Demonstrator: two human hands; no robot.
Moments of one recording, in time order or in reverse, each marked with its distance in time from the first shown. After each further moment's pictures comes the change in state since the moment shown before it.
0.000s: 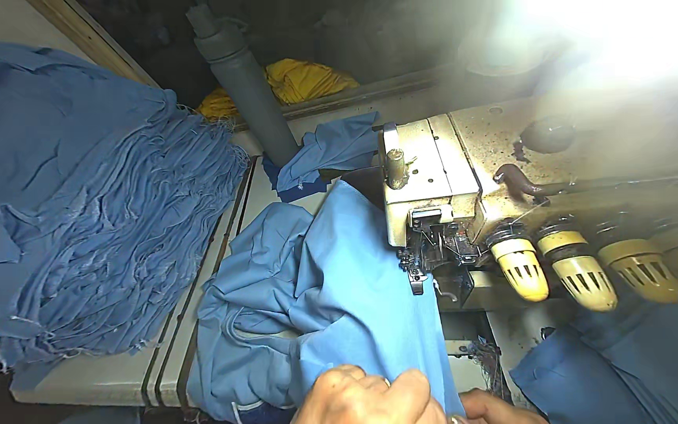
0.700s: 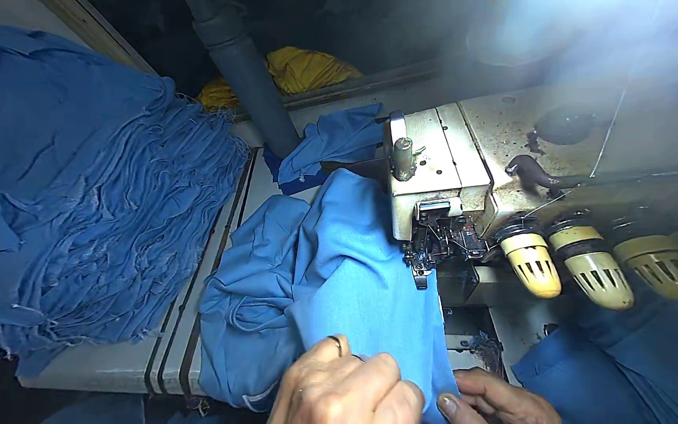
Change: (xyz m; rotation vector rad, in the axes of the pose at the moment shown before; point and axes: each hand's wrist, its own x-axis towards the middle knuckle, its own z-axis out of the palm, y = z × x) left_hand -0.014 -0.003 -0.002 -0.080 0.114 -0.178; right_hand 0.015 -0.013 0.007 -0.100 -0.014 -0.048
